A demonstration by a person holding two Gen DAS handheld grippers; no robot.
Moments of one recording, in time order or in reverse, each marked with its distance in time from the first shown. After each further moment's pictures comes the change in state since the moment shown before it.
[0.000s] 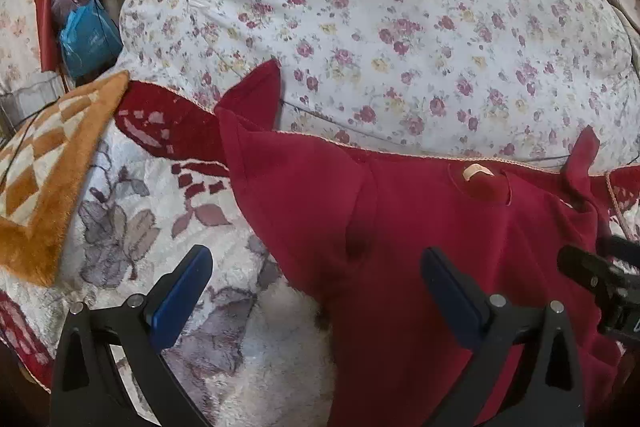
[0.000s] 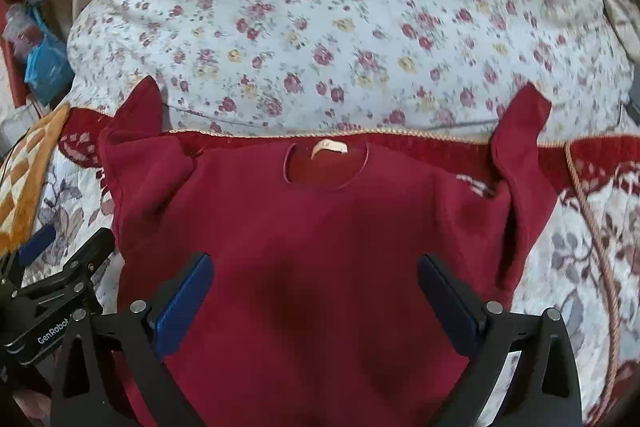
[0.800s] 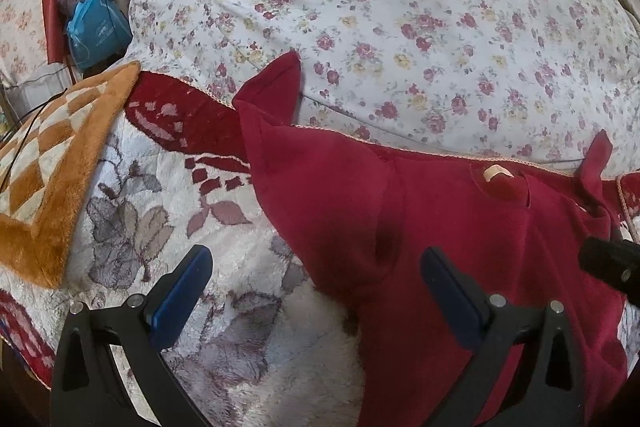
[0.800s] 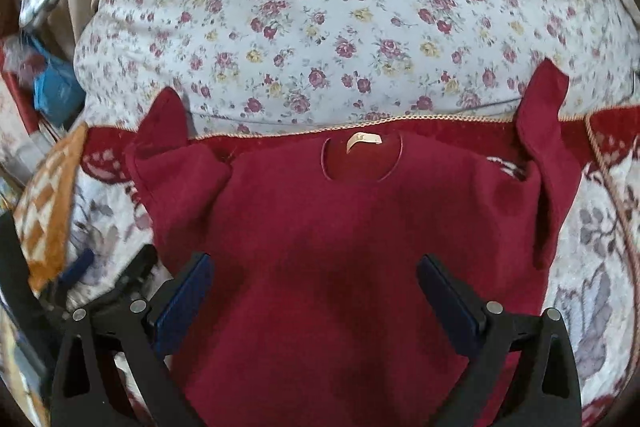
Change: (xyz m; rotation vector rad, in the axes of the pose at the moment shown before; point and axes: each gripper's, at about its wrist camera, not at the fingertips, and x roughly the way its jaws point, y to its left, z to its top) left arm 0.009 0.016 0.005 -0.018 0.022 0.043; right arm 0.011 -0.028 0.016 0.001 0.033 0.073
